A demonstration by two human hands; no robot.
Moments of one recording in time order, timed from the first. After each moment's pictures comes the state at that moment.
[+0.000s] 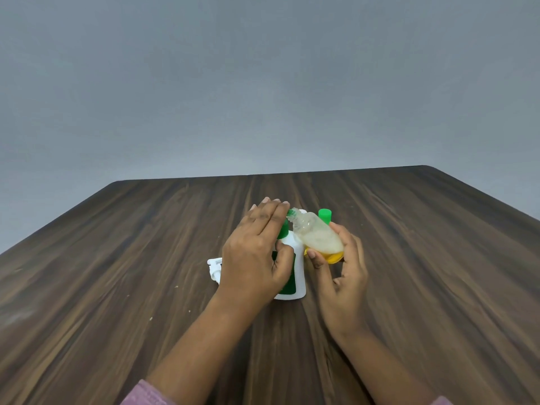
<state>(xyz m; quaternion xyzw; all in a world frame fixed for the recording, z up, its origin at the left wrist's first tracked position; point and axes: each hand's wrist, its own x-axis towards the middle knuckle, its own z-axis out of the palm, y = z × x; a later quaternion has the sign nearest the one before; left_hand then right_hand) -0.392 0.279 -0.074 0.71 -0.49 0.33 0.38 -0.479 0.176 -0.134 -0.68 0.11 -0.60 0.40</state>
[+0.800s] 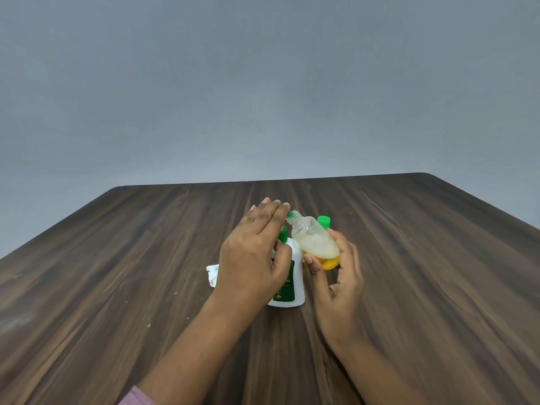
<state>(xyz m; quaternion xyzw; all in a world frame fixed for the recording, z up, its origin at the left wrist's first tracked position) -0.394 0.280 -0.063 0.71 -0.50 0.34 0.36 -0.477 0.180 -0.131 -0.68 0.10 -0.60 0.40</state>
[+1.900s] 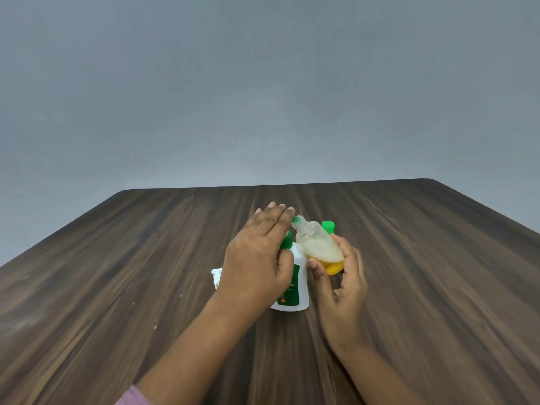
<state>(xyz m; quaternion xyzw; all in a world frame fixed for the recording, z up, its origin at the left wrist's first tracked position) -0.395 0.286 -0.055 0.73 -0.50 0.32 0.33 -0.476 0.181 -0.131 -0.68 0.10 -0.60 0.41</state>
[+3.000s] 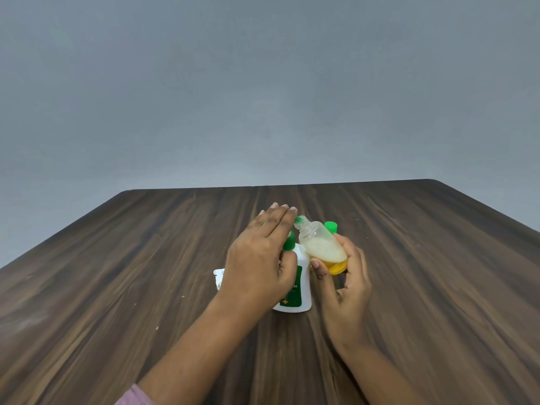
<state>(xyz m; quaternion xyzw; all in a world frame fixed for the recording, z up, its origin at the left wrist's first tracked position) -0.395 0.286 -0.056 0.72 -0.51 0.32 0.34 -0.477 0.180 -0.129 -0.68 0.10 -0.60 0.41</state>
